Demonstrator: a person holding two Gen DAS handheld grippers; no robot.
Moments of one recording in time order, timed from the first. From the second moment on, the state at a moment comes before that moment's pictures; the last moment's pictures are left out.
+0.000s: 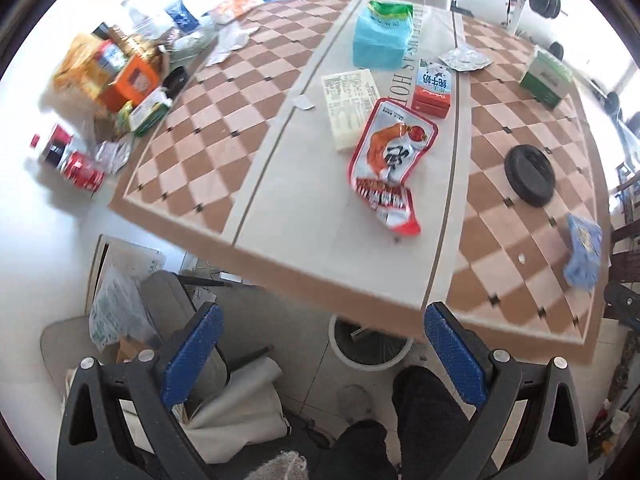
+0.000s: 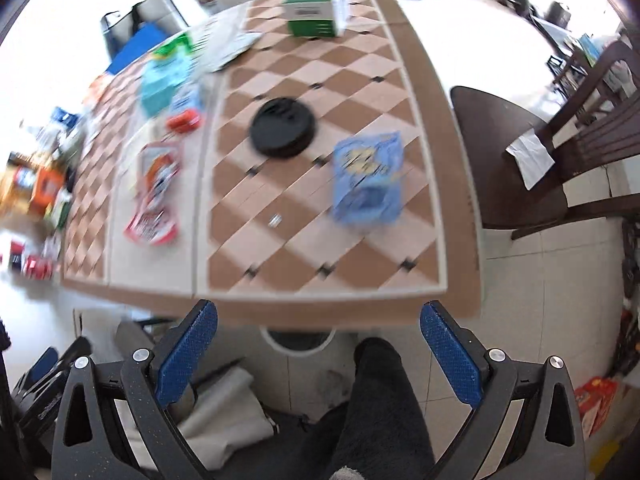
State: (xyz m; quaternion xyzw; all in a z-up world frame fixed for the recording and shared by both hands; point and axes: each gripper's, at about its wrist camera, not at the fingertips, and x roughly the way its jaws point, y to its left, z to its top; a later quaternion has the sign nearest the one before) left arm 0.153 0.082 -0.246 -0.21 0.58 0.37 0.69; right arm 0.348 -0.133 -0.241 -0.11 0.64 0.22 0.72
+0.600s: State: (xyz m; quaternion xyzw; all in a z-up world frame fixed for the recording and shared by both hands) left arm 0.275 0.174 -0.359 -0.27 0.66 0.29 0.64; right arm 0.459 -0.053 -0.362 -0.16 0.71 0.19 0.66
